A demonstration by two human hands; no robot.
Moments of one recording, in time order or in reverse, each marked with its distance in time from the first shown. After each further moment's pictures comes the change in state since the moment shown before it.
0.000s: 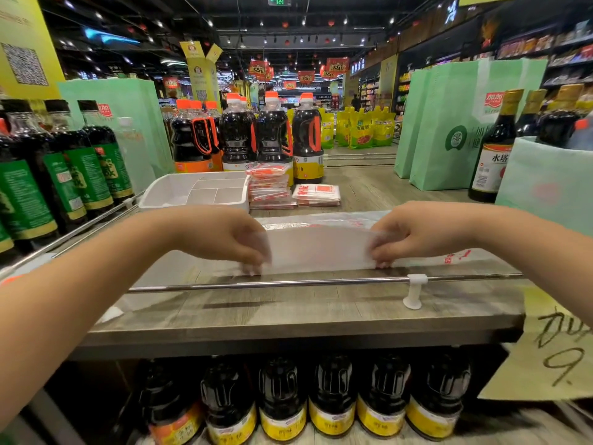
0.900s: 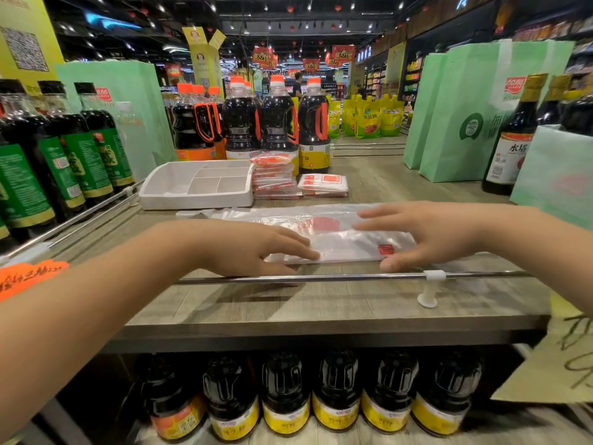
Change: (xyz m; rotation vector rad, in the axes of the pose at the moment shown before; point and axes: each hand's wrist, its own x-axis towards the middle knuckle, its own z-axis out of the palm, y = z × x) left_hand 0.019 0.005 0.028 0.219 -0.060 0.166; right_hand 0.021 0.026 0.013 -0.220 -0.064 -0.042
